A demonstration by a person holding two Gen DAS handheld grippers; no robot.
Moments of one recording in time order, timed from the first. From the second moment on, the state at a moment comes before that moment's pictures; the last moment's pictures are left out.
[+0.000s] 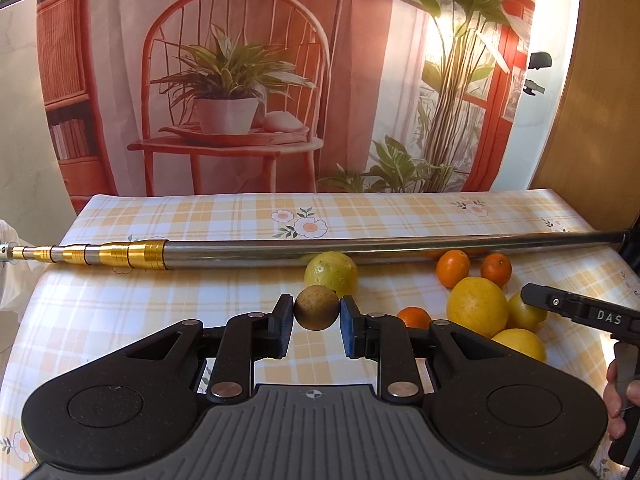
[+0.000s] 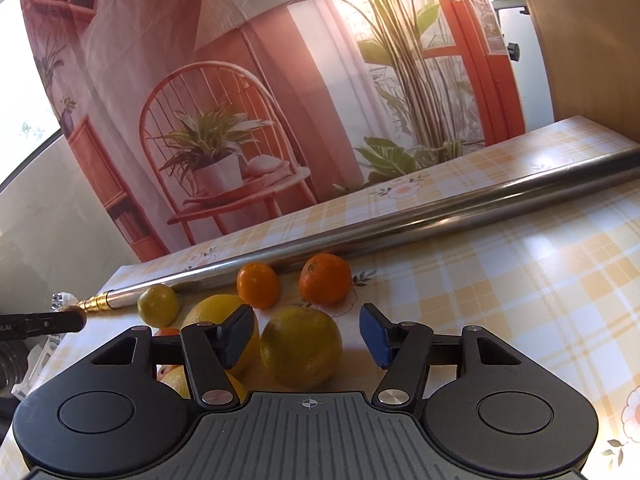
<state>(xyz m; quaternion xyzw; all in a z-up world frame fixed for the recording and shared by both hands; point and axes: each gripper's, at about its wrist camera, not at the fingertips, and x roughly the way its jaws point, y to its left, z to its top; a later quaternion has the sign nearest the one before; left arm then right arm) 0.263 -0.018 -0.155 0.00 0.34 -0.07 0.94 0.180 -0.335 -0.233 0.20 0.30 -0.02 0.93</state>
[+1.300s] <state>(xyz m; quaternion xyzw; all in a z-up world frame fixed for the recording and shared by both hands) 0.222 -0.025 -0.174 -0.04 0.38 -0.06 0.92 0.185 -0.315 -0.242 0.15 0.33 -0.02 0.93</state>
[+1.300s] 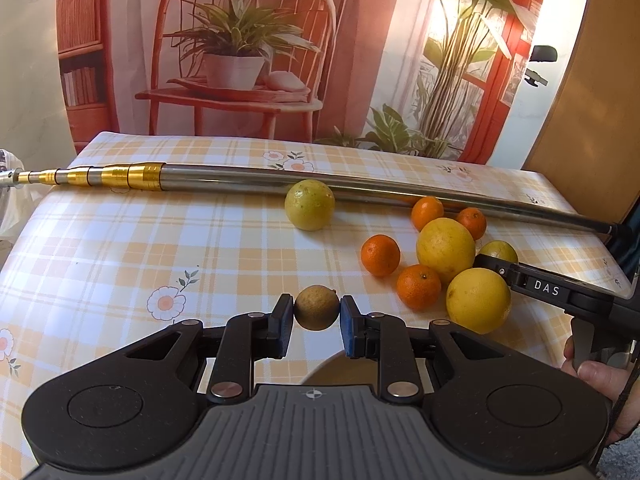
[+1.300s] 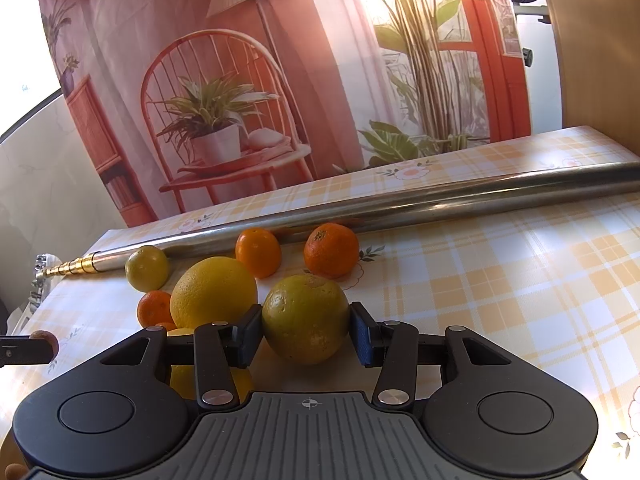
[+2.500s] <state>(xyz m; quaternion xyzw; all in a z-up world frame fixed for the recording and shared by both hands) 0.135 -0.023 -0.159 -0.06 0.36 -0.12 0.92 0.114 -0.283 -0.176 0.12 0.32 -0.01 0.94</state>
